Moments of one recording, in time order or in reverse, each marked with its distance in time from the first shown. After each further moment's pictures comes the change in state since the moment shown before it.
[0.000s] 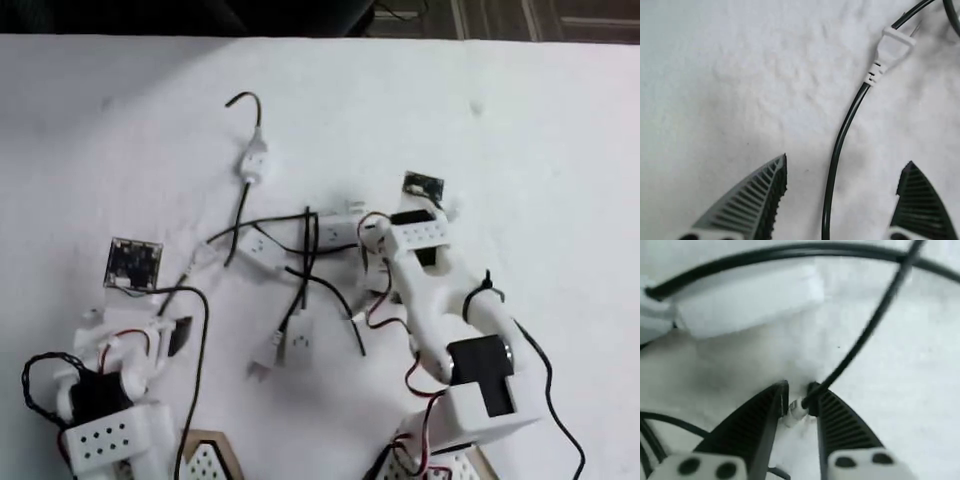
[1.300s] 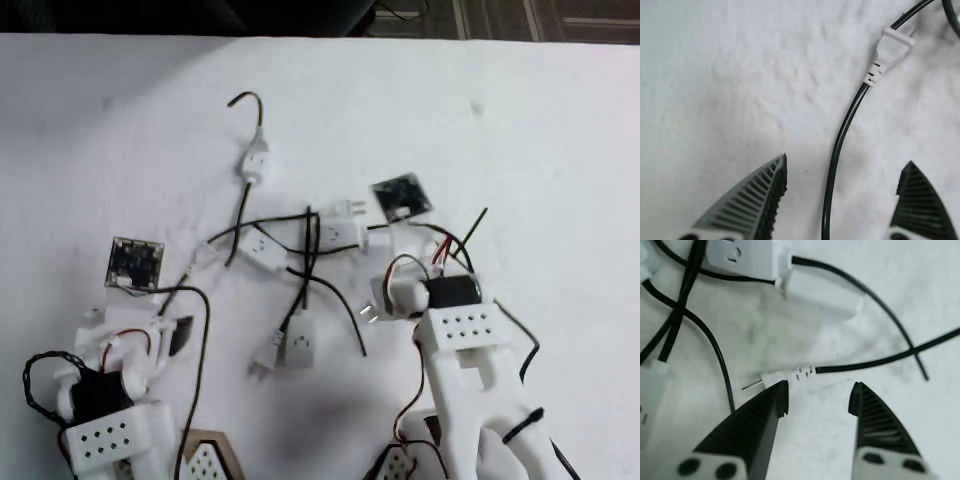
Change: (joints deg) left arm 0.0 0.0 0.0 0.0 0.0; right arm 3.6 -42.2 24.0 -4.2 30.2
